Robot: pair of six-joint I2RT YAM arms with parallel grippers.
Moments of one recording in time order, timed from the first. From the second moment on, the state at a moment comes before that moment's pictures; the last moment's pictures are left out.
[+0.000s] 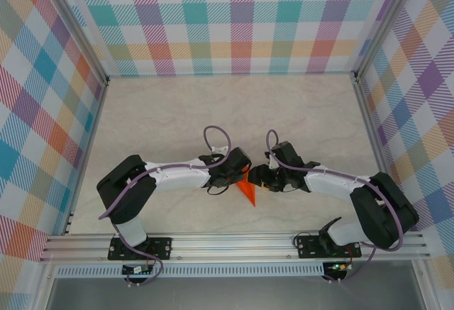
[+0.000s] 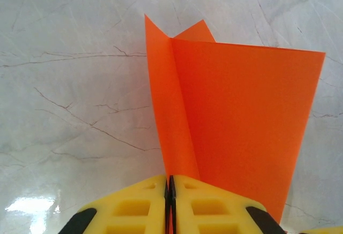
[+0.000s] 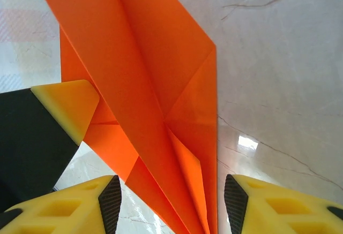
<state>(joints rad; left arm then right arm) -0.97 1.73 1.02 -0.39 -0.25 -1.16 0.60 1.38 0.55 -0.12 -0.47 0.83</state>
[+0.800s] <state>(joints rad) -0.97 1.73 1.01 -0.34 -0.24 -1.16 0.66 1.45 0.56 -0.06 -0.50 0.75</state>
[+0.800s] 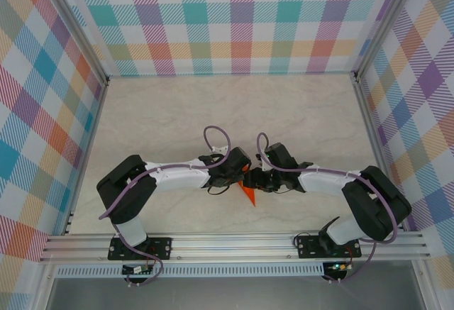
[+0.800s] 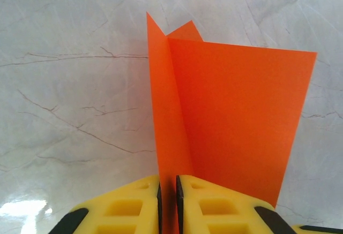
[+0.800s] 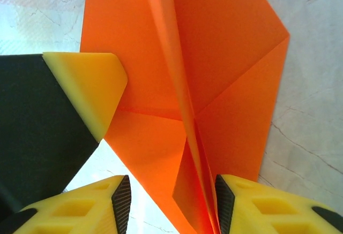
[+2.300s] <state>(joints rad) -0.96 1.39 0.80 -0.32 -0.37 -1.19 0.81 1.59 0.94 -0.54 -0.01 0.78</state>
